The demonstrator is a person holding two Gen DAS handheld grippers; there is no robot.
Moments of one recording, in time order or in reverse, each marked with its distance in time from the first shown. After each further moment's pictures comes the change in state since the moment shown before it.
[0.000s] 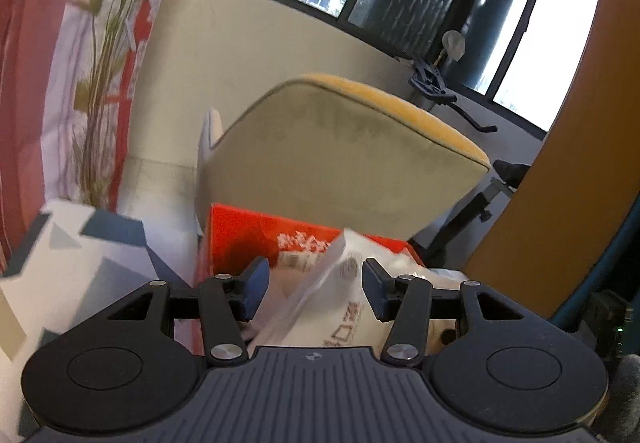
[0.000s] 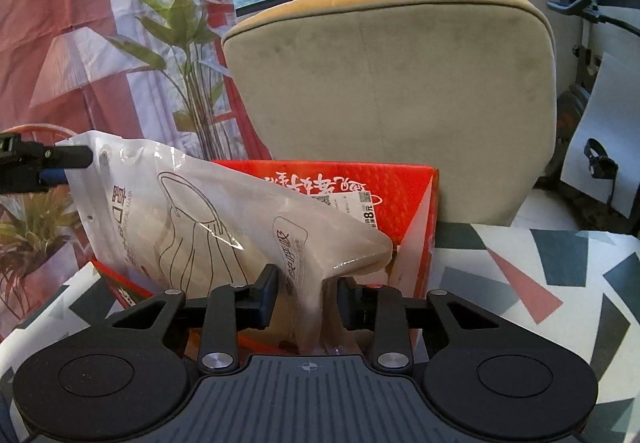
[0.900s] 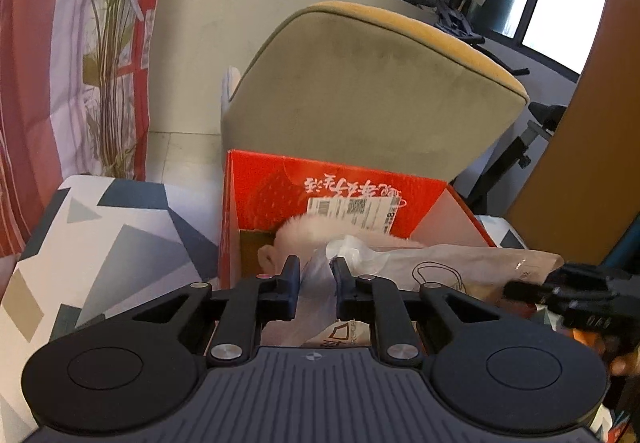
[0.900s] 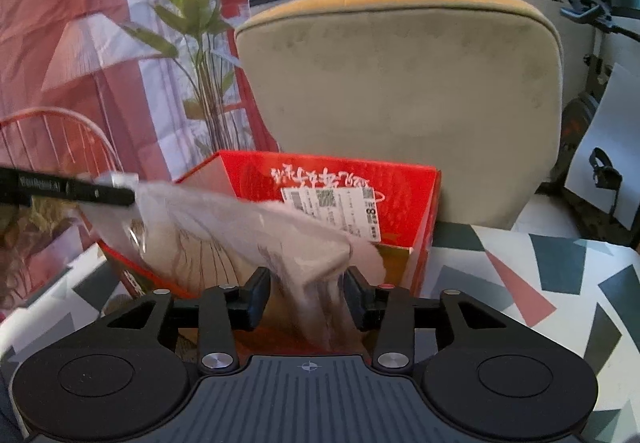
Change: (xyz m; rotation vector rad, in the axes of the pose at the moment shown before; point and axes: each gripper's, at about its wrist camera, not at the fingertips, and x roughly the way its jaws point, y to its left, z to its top) left arm 0.030 0.001 -0.021 0.066 0.153 0.111; right arm -0.012 -0.003 0.004 -0.036 0.018 0.024
